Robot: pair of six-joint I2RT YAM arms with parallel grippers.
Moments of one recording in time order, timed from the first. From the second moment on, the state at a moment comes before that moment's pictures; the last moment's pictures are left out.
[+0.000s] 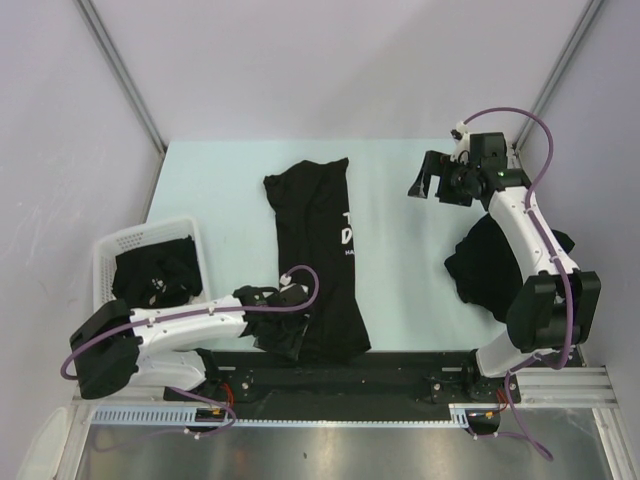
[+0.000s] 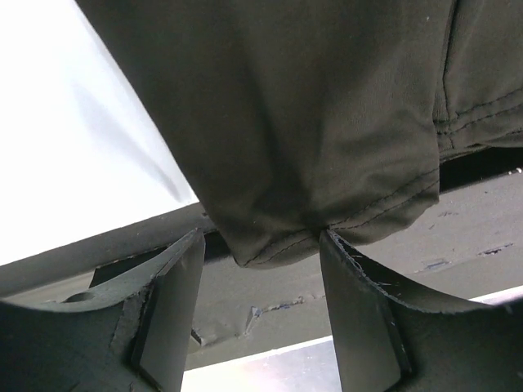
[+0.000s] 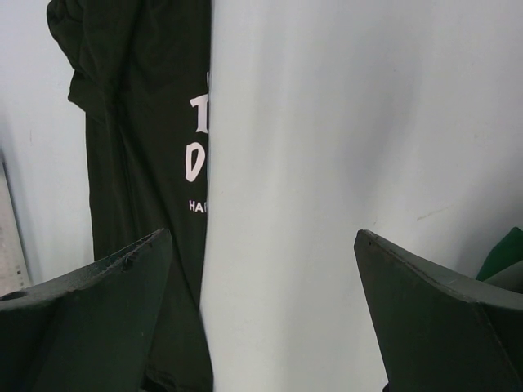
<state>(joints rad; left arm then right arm) -1.06 1.22 0.65 -0.79 -0.04 -0.78 0.08 1.55 1.42 -0.63 -0.34 0.25</state>
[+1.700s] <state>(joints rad) -1.04 1.46 0.97 -0.87 -0.11 -0.62 0.22 1.32 1.10 -0.71 -0.31 0.26</state>
